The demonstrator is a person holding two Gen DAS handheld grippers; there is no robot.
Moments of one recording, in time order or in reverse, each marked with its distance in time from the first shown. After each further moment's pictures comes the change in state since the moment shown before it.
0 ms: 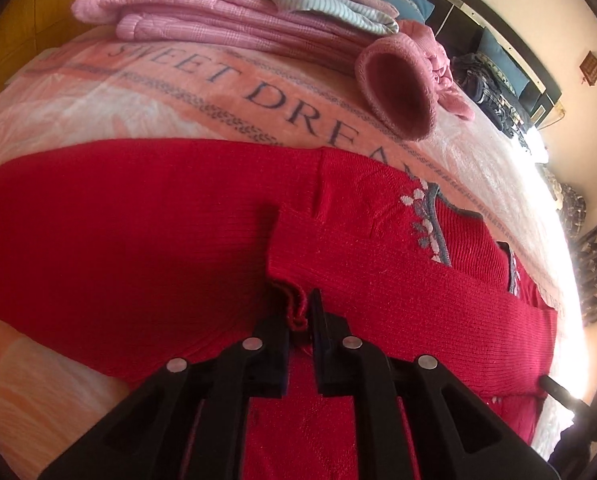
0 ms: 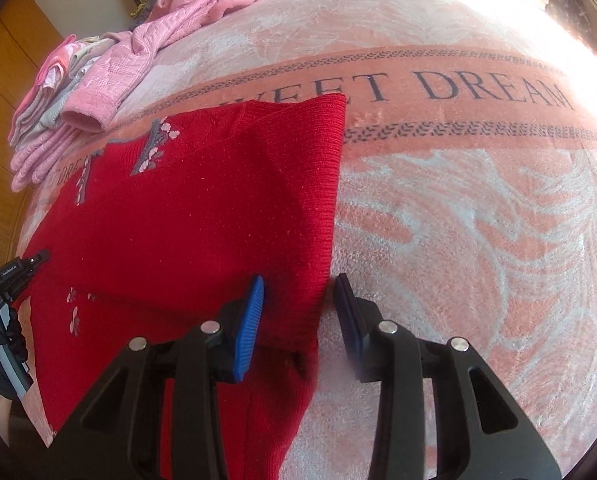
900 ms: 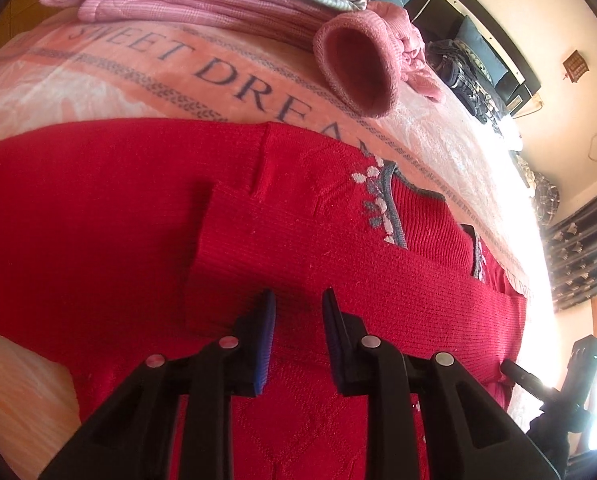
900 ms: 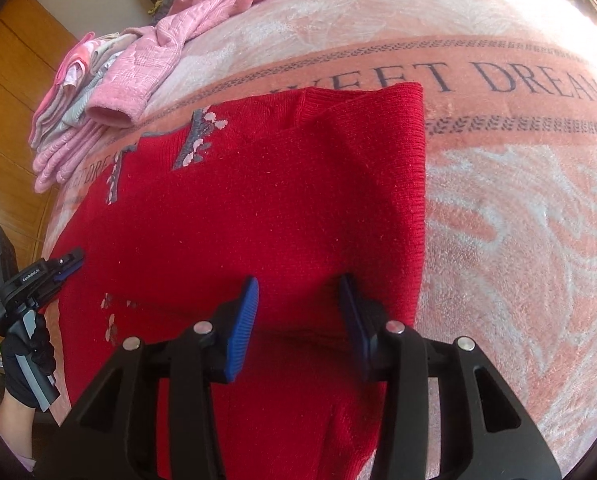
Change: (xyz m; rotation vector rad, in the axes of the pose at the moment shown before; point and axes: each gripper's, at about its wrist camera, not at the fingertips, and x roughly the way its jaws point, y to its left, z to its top) left arm 0.012 -0.026 -0.009 0.029 0.102 -0.107; right arm 0.010 0.031 0.005 0.001 0.034 0.098
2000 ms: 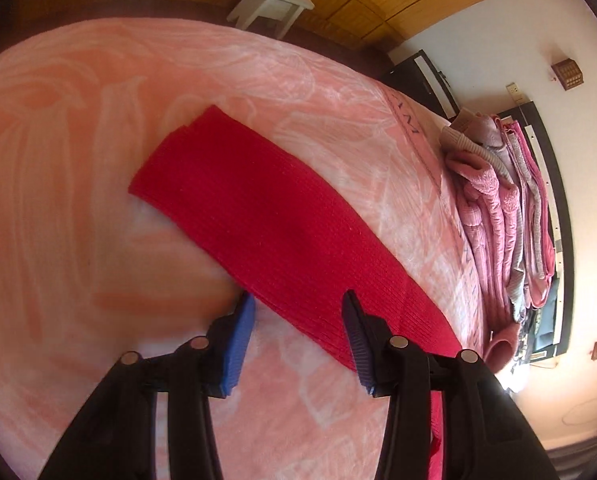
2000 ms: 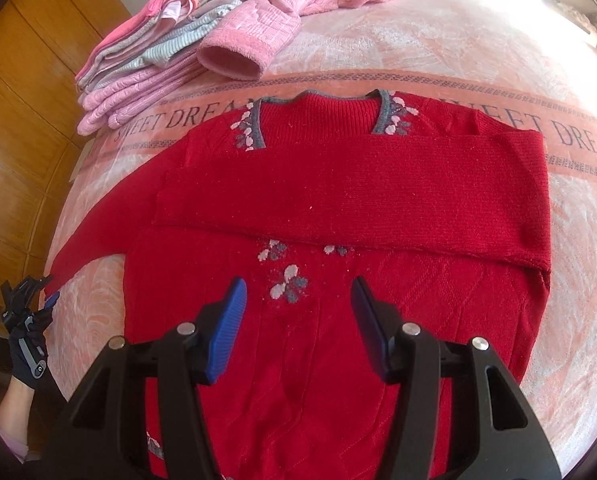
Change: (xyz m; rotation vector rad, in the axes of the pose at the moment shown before) left arm -0.201 0.414 -0.055 -0.775 -0.320 0.007; right arm -0.026 0.173 -0.039 -0.115 0.026 -0.011
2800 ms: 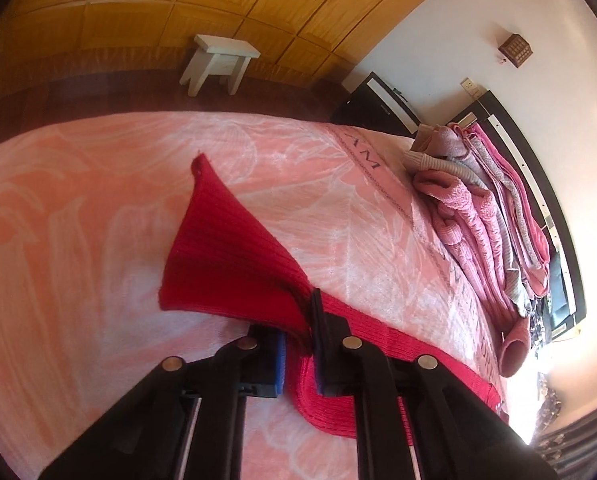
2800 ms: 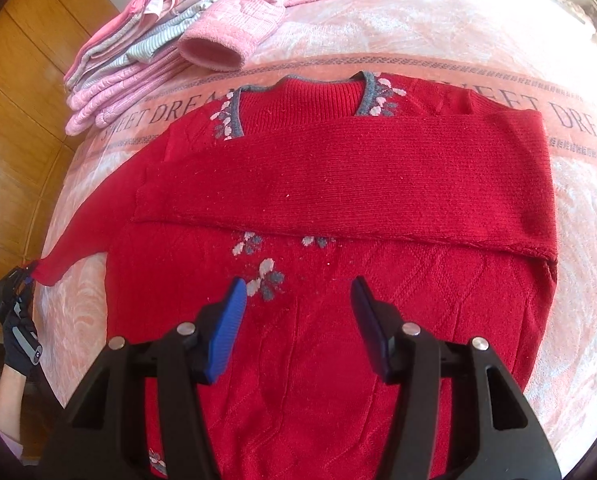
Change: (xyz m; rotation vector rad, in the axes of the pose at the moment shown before) left arm -0.008 -0.053 0.012 0.266 -0.193 0.015; right arm 0.012 -0.015 -0.006 0.013 0.003 -0.019
